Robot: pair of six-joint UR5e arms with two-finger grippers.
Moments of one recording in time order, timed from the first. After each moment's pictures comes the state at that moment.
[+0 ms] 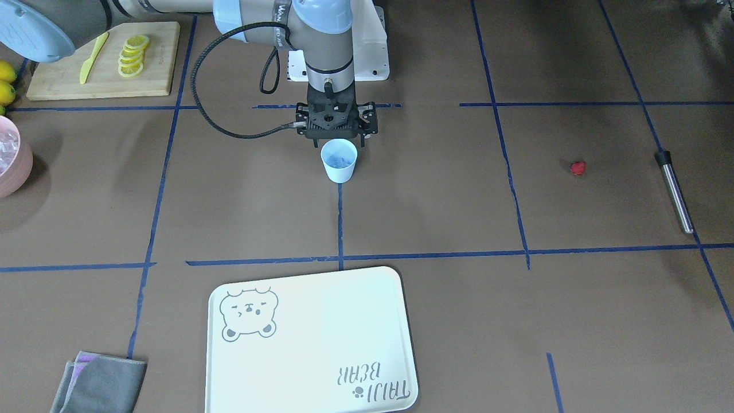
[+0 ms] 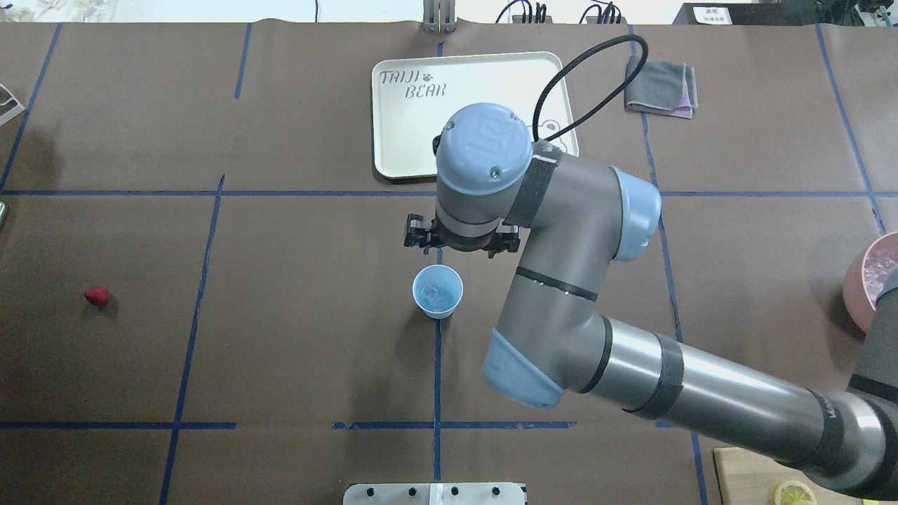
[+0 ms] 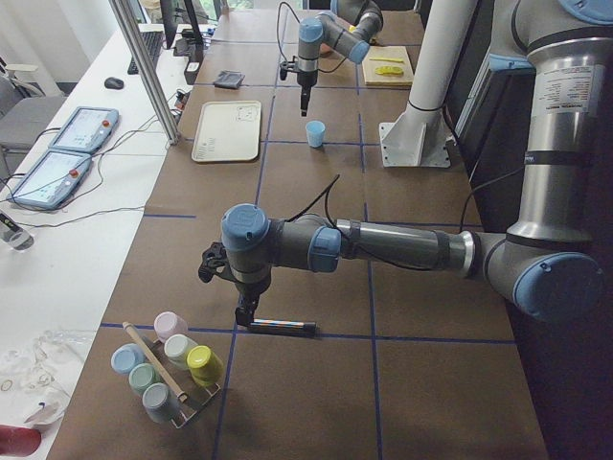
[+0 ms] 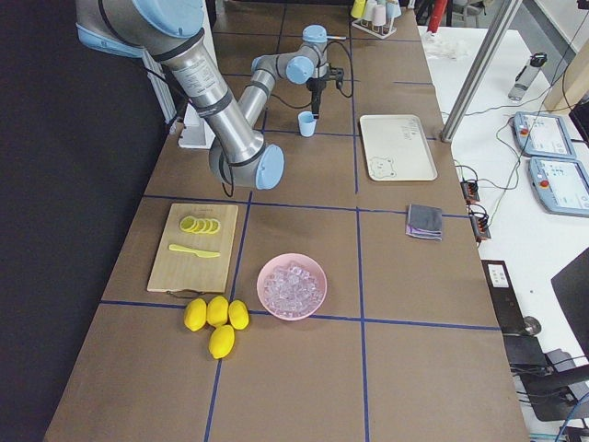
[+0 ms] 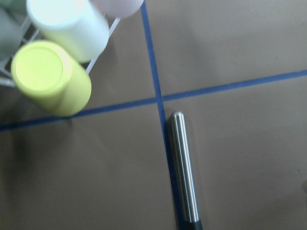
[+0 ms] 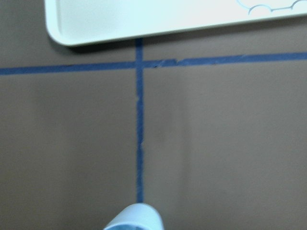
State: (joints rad) left arm -1.57 -1.58 -1.67 -1.61 -2.36 0.15; right arm 0.58 -0.81 1.71 -1.71 1.91 1.19
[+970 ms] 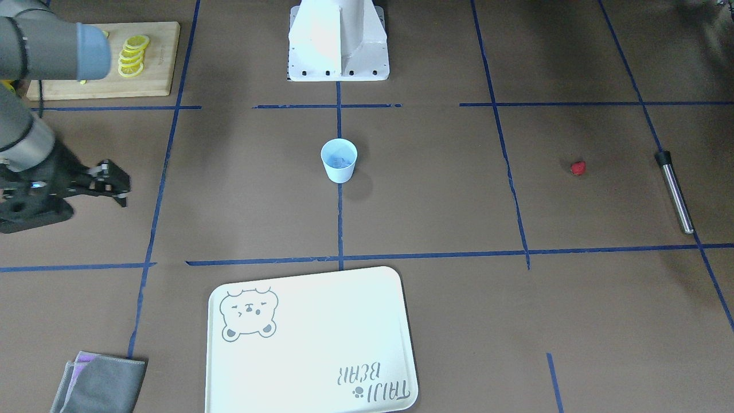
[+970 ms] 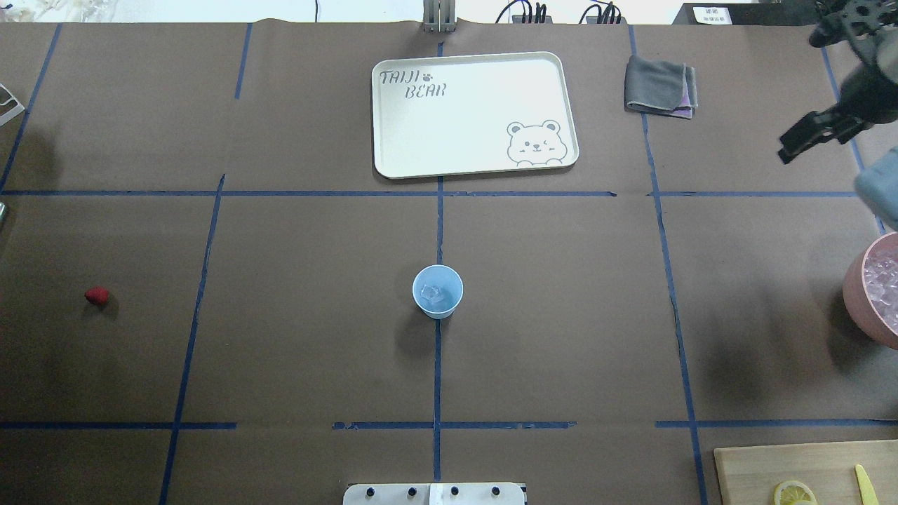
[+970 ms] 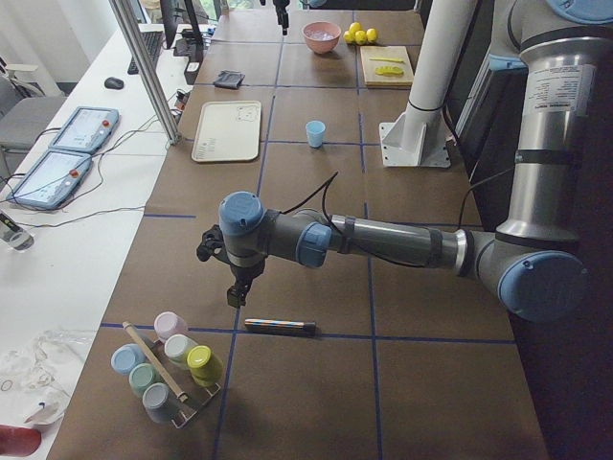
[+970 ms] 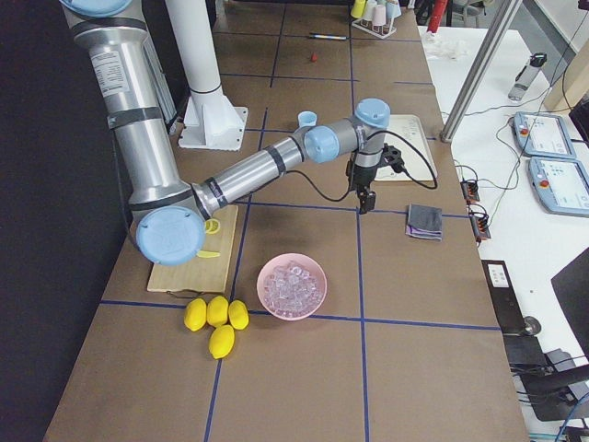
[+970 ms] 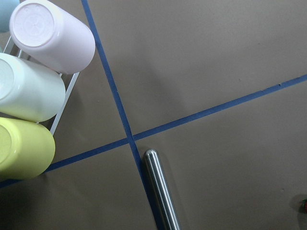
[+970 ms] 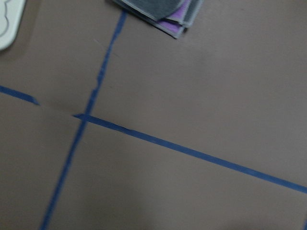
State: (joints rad) left arm -1.49 -1.60 -1.66 -1.68 -2.37 0.14; right arm 1.25 -1.37 1.82 -1.72 2.22 0.10
